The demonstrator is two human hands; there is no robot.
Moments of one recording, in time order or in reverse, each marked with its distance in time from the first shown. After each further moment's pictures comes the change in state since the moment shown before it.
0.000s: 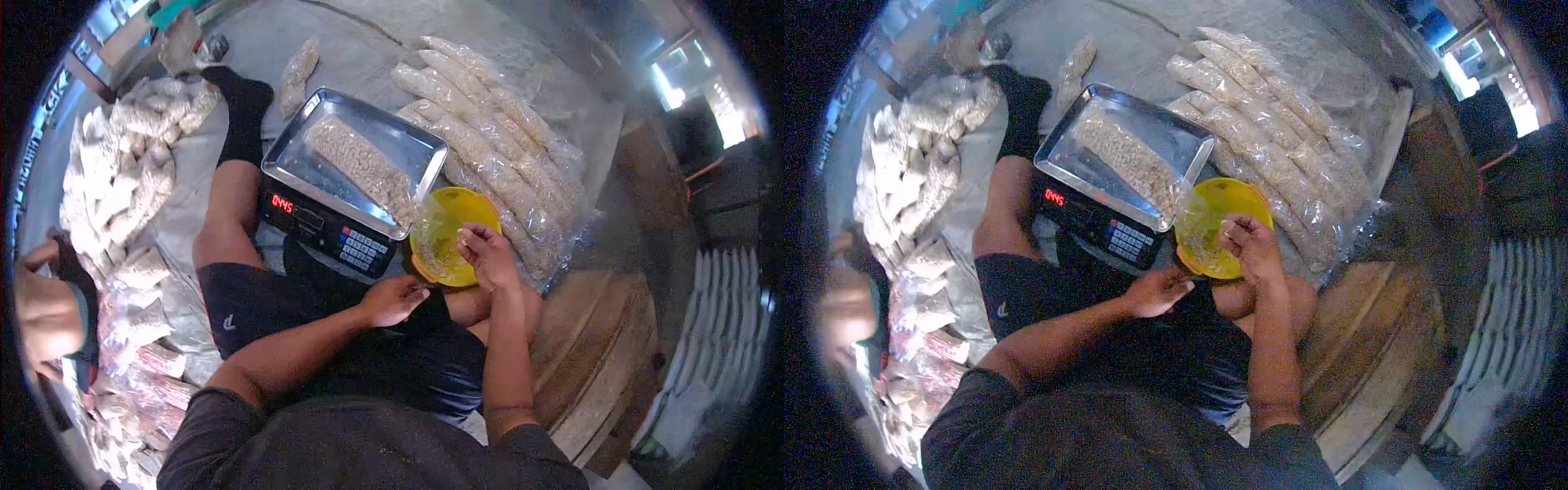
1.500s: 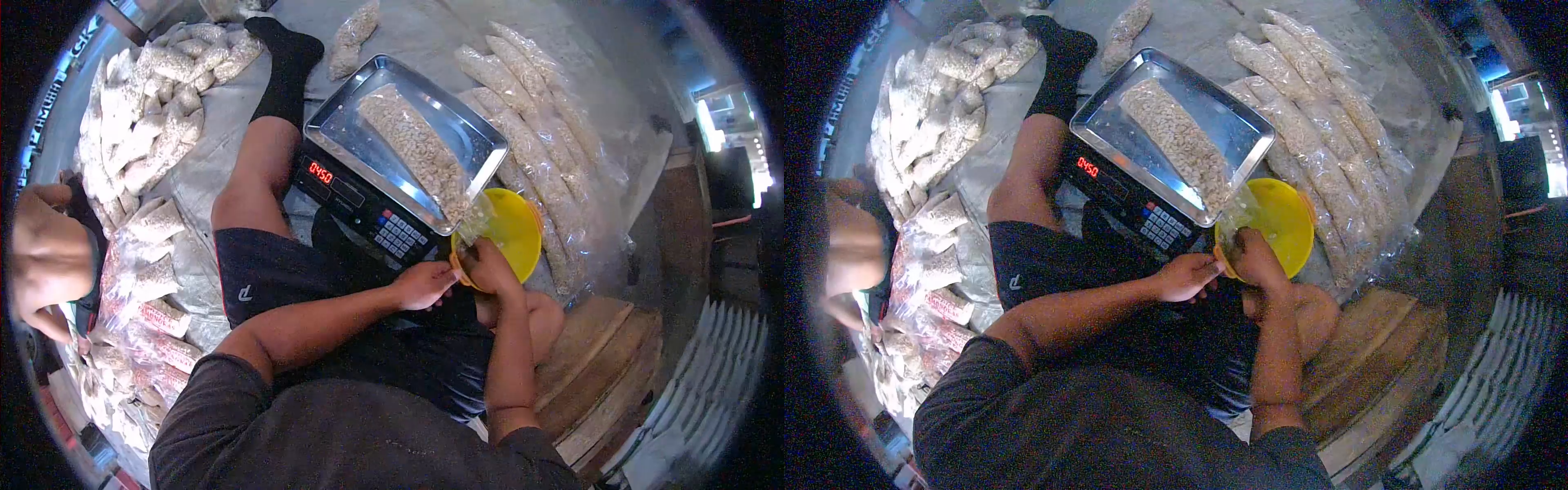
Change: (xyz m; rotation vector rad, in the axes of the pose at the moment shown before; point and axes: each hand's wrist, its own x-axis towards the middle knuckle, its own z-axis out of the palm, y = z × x) left_hand 0.015 -0.006 -0.012 -0.340 -0.083 -0.050; right_hand 0.028 0.037 0.028 -1.351 -0.238 -0.079
